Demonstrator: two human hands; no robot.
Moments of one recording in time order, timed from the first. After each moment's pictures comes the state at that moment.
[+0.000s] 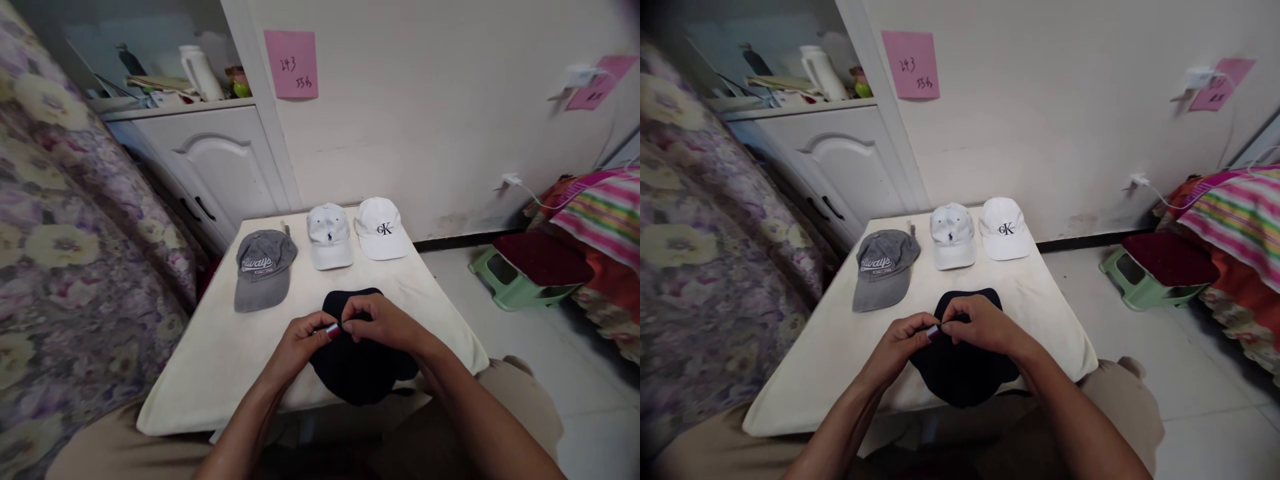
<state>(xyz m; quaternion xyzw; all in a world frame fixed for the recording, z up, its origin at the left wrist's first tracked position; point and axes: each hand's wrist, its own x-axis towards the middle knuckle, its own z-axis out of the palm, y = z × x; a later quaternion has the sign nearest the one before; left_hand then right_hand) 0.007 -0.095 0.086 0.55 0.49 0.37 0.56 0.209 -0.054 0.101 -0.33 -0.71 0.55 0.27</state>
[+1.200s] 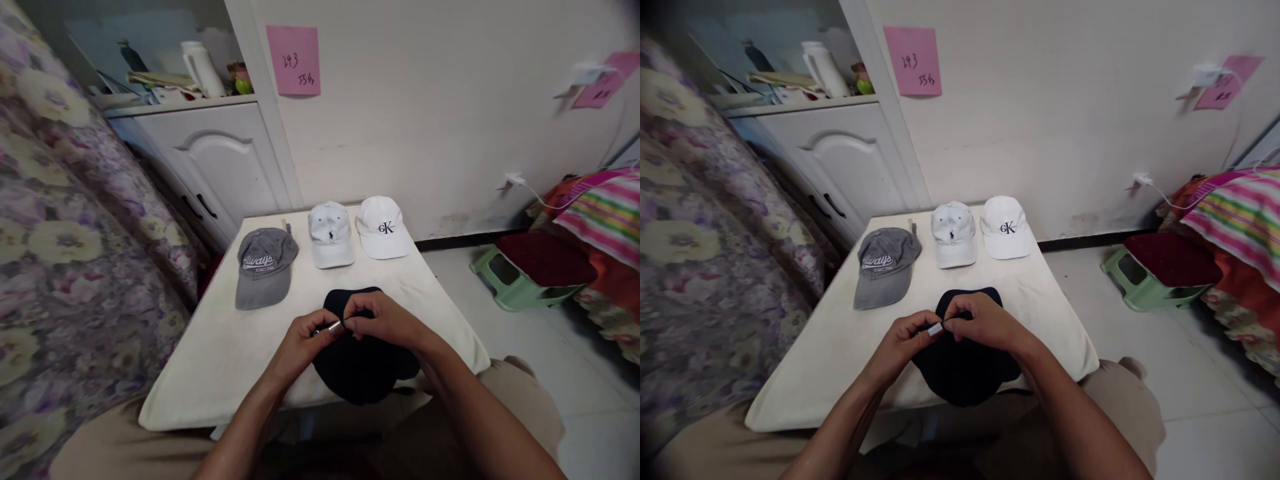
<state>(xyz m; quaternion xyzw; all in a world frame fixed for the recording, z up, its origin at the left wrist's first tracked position) 0.008 -0.097 0.089 0.59 0.48 0.36 0.54 0.209 -0.051 0.098 -0.32 -0.71 0.57 0.27</state>
